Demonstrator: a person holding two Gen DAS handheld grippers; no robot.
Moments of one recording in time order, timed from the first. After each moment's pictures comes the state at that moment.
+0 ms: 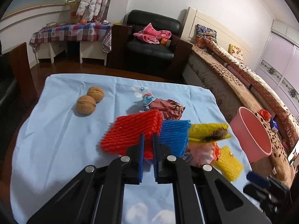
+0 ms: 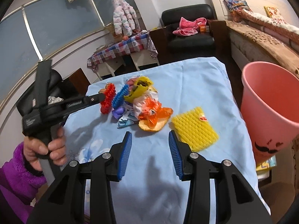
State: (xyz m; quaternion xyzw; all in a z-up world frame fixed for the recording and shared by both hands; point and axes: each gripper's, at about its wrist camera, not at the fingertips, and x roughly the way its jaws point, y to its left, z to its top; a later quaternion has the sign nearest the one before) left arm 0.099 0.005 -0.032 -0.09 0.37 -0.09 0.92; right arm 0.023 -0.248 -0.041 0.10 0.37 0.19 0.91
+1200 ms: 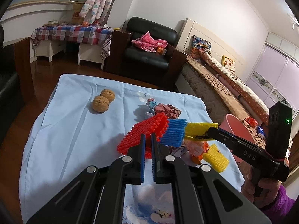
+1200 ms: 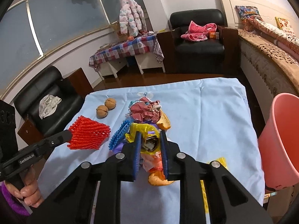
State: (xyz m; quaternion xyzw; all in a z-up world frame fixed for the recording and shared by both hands) left arm 0.057 0.047 -0.012 -0.14 0.34 -0.12 0.92; right arm 0.092 -0.207 -0.021 0.08 0.35 0.20 0.91
